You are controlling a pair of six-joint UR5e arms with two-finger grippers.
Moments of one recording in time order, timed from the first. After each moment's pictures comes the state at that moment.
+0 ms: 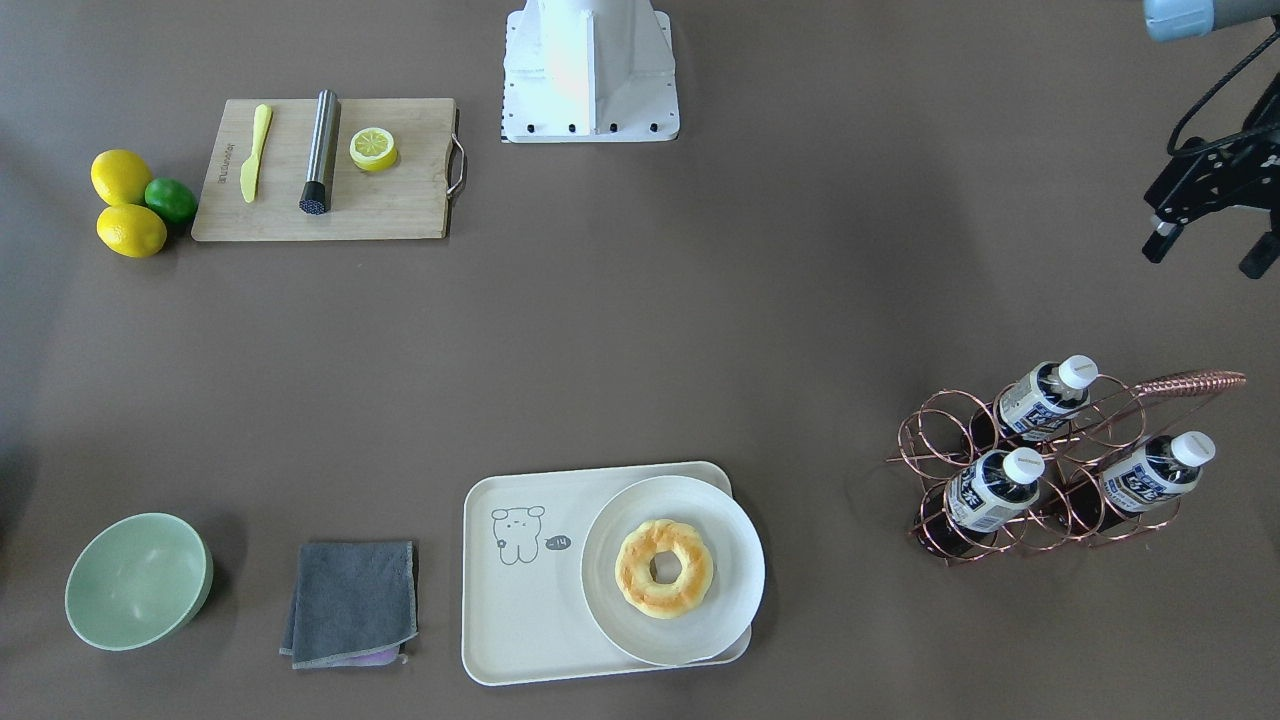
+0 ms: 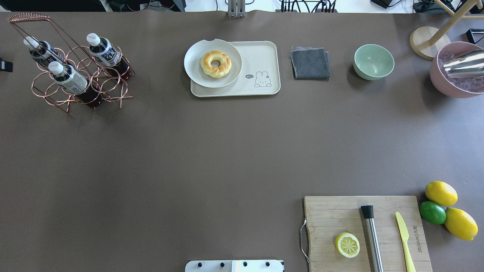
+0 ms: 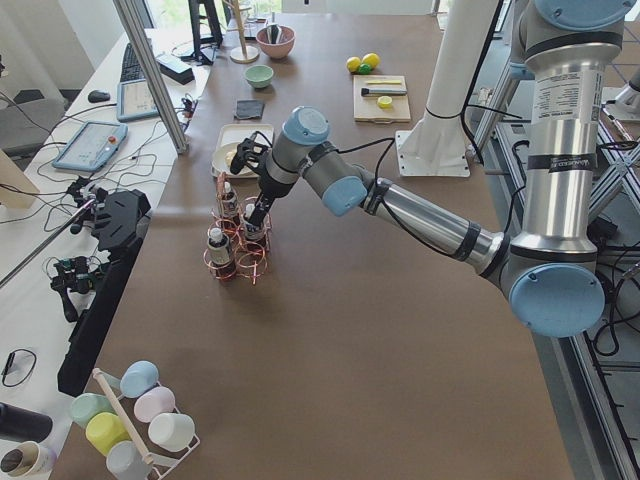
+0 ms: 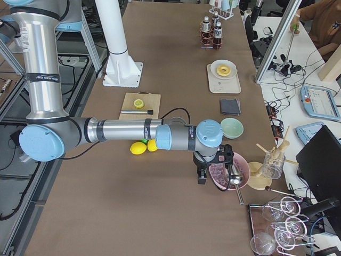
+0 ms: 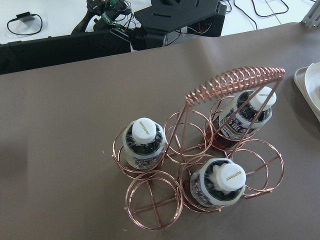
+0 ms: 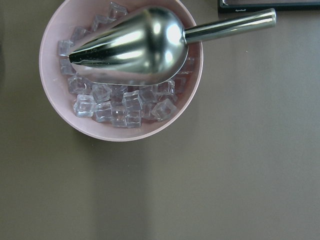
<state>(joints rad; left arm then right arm) -1.23 -1.56 -2.03 -1.98 -2.12 -0.65 1.62 -1.52 1.59 -1.62 2.39 0.01</state>
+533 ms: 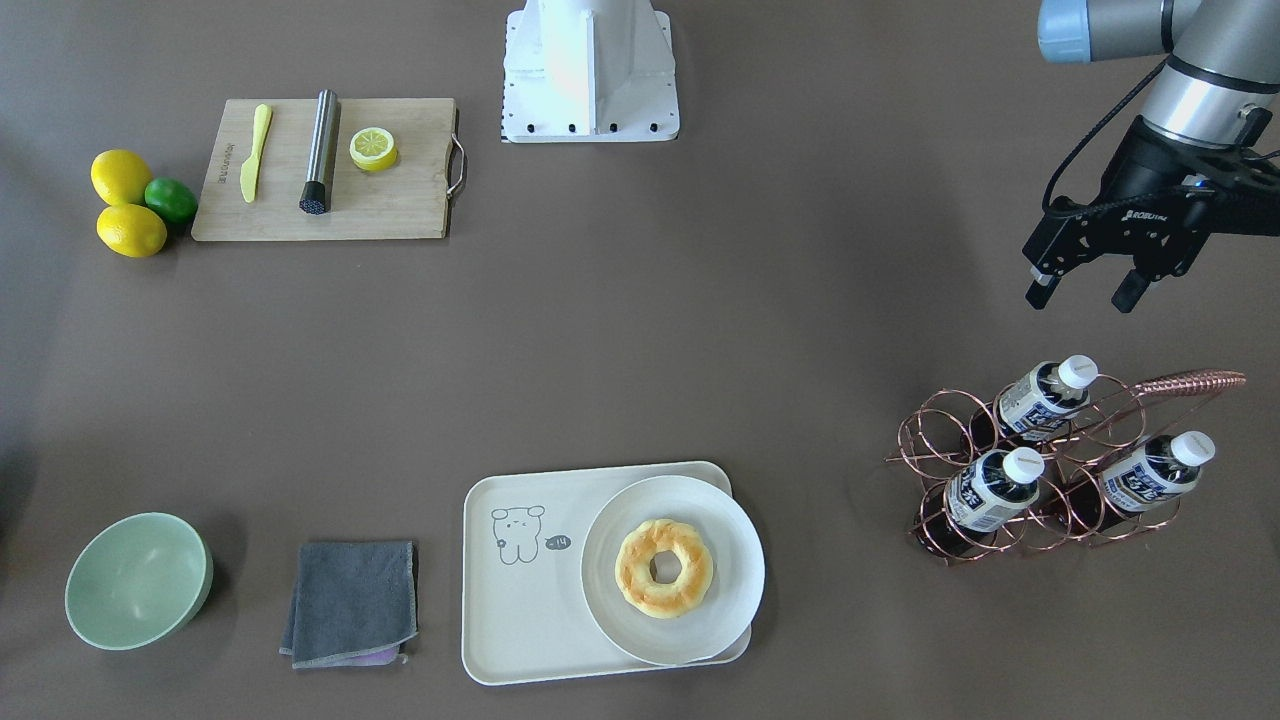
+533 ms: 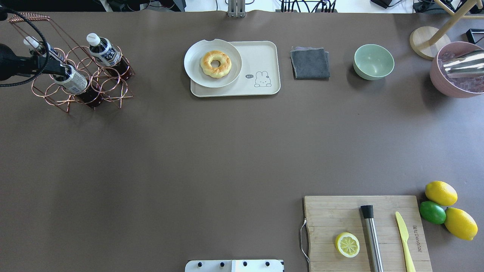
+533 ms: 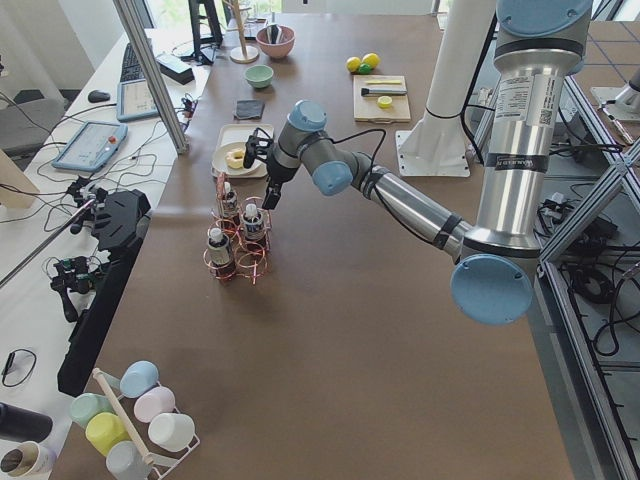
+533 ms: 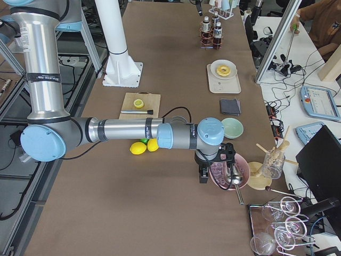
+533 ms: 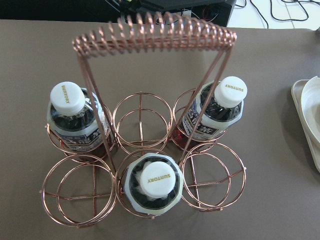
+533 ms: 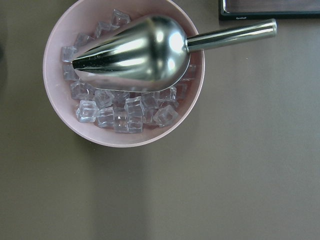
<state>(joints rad) -1.05 -1.67 -2.00 -1.95 -1.98 -0.91 1.61 -1.50 1.59 -1.62 2.38 0.01</state>
